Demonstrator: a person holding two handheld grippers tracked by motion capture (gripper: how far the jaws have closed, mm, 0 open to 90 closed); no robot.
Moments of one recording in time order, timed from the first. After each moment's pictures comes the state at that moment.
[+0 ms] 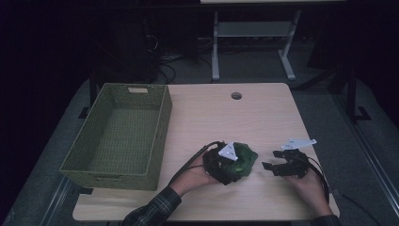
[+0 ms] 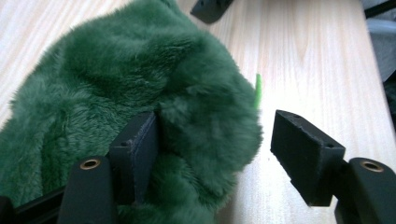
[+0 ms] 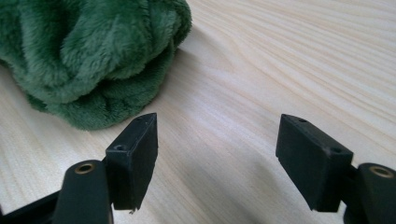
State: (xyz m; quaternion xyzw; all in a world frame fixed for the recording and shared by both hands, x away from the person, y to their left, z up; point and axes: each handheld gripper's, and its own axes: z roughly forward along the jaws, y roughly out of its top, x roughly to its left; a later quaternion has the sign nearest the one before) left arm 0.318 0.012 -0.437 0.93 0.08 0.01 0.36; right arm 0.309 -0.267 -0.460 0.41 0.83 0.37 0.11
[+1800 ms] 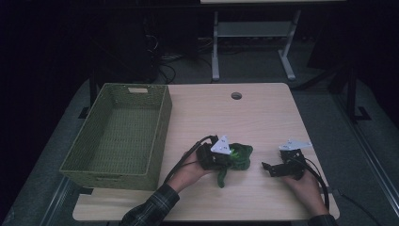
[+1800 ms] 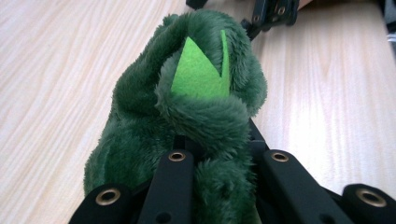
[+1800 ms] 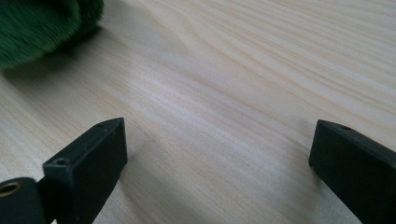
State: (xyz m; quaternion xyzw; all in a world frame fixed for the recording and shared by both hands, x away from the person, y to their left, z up) left arm 0.324 0.033 -0.412 0.91 0.08 0.07 0.40; right arm 0.317 -0.267 -0.483 0.44 0.81 0.34 0.17
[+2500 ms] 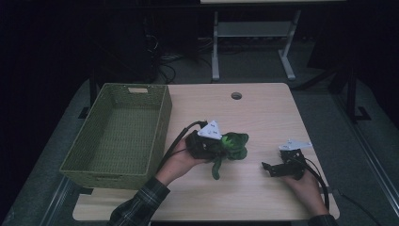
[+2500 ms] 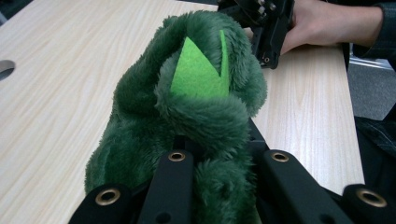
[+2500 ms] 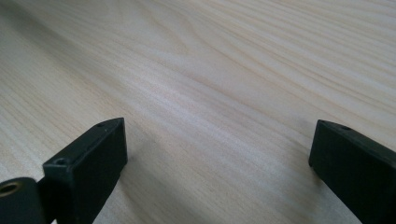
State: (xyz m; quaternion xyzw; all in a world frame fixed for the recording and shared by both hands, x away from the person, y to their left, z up) left arm 0.328 0.060 -0.354 0.90 0.11 0.06 0.42; right arm 0.317 -0.267 -0.483 0.44 0.81 0.34 0.17
